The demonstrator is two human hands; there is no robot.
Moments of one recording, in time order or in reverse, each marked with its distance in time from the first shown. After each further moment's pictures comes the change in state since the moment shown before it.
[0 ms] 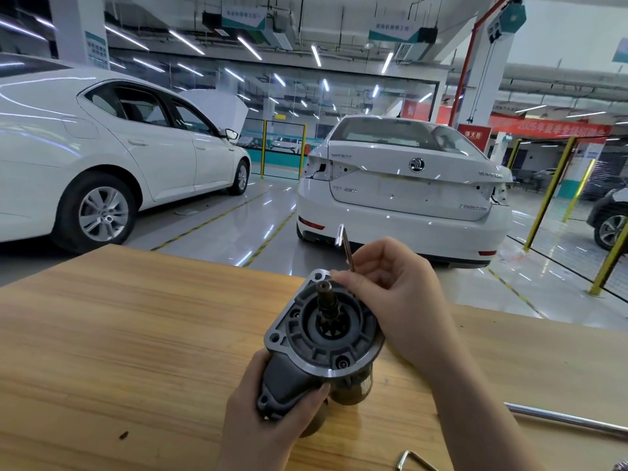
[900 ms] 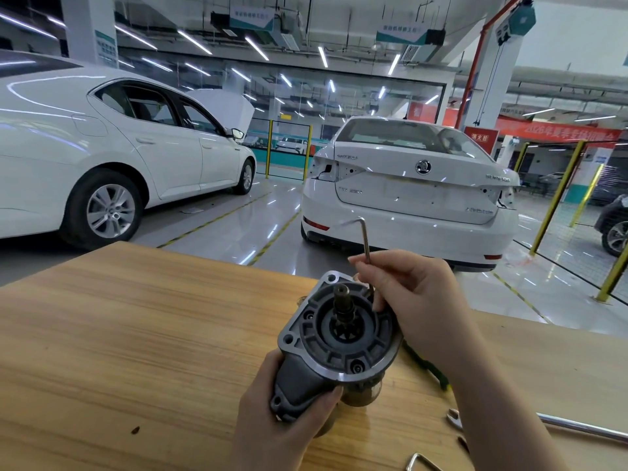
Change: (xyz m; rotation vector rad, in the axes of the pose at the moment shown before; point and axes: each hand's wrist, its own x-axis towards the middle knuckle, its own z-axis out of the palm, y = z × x) left_hand -0.003 0.001 -0.002 0.063 -0.044 0.023; right_hand -0.001 -0.002 -0.007 -0.035 -0.084 -0.037
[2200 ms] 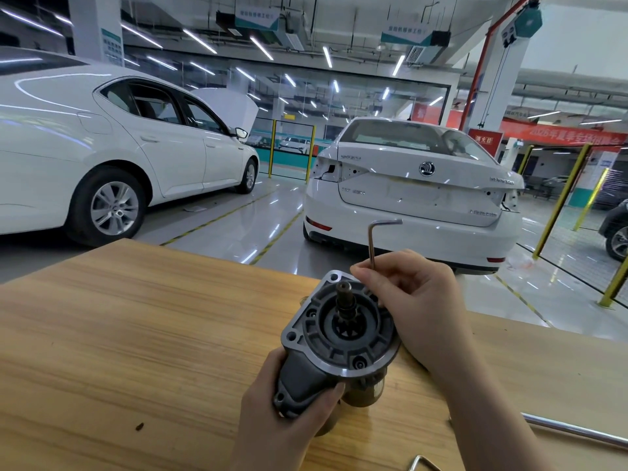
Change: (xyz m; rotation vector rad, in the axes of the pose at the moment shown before) left_hand 0.002 -0.005 -0.001 -0.009 0.007 -0.024; right_hand 0.000 0.002 0.009 -0.038 0.142 0.002
